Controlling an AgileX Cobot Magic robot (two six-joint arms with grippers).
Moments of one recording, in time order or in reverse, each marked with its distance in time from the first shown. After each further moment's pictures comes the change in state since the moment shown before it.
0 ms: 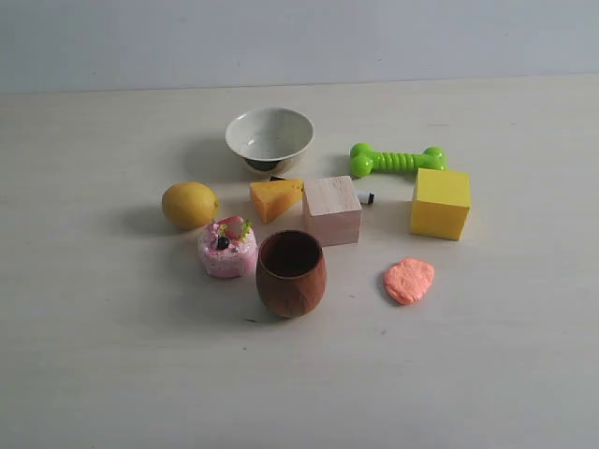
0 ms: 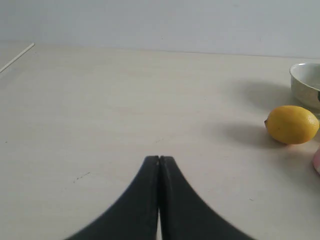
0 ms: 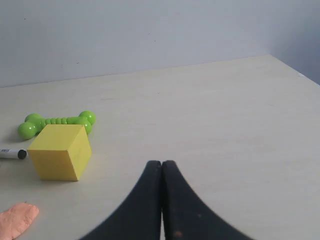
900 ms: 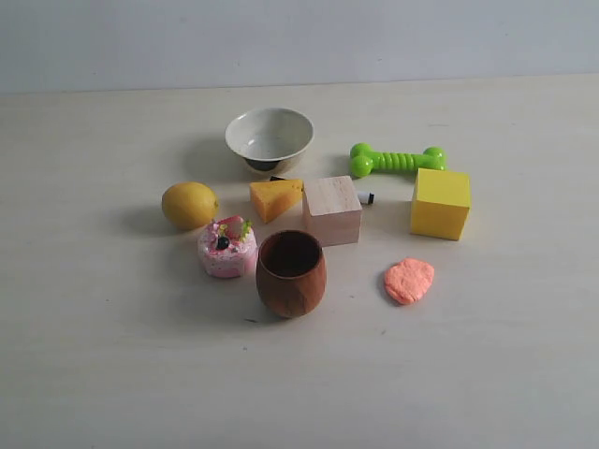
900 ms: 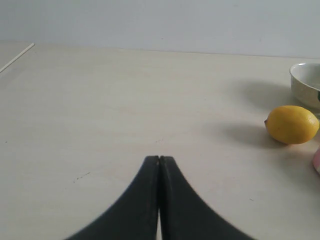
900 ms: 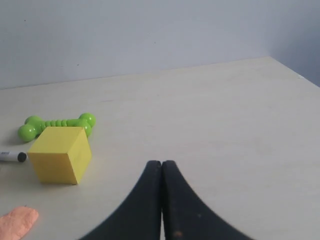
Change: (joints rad) left arm 0.000 0.000 0.000 0.000 0.000 0.000; right arm 0.000 0.000 0.000 0.000 -0.014 0.000
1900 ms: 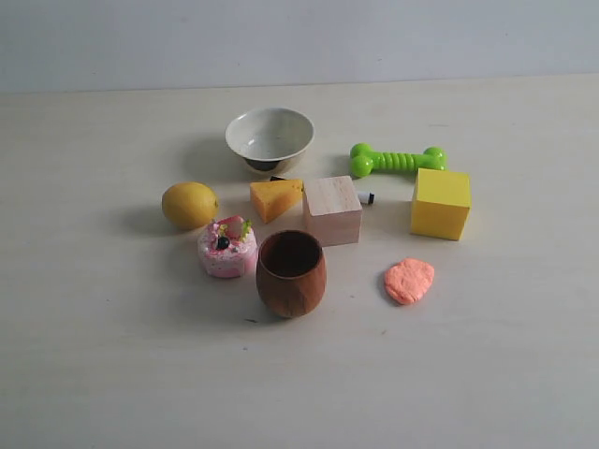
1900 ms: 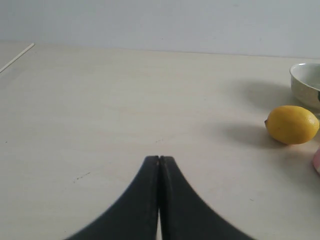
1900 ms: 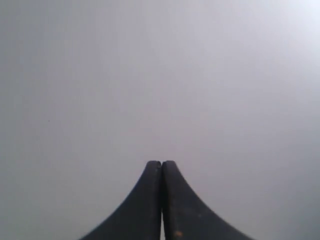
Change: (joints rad) left arm 0.000 0.000 0.000 0.000 0.000 0.000; right arm 0.000 0.000 0.000 0.018 -0.757 0.116
